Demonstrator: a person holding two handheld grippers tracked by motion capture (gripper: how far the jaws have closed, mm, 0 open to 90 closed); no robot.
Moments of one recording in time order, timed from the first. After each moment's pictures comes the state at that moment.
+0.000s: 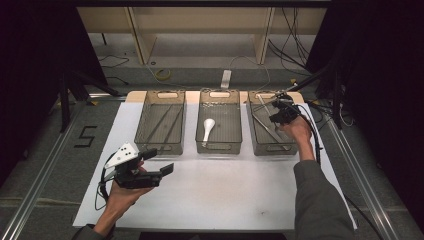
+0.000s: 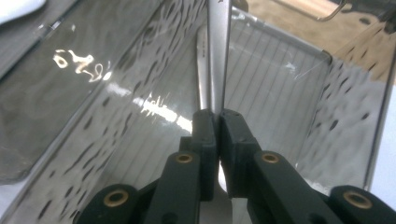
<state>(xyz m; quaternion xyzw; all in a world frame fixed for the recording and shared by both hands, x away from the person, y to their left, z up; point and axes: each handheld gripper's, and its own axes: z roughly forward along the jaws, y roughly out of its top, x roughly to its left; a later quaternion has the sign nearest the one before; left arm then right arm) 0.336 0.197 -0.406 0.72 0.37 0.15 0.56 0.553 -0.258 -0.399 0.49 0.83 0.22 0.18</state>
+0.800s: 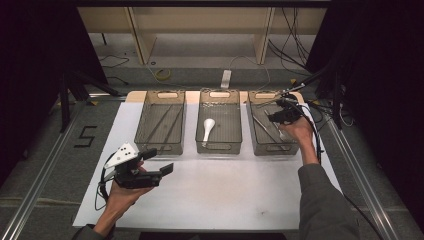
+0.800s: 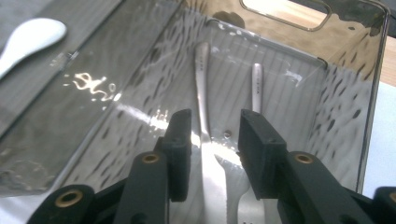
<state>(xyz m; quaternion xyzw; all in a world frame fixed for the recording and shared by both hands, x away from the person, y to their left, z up) 0.336 0.197 -0.406 0.72 0.37 0.15 0.56 0.543 -0.265 -0.389 0.50 0.80 0.26 0.18</state>
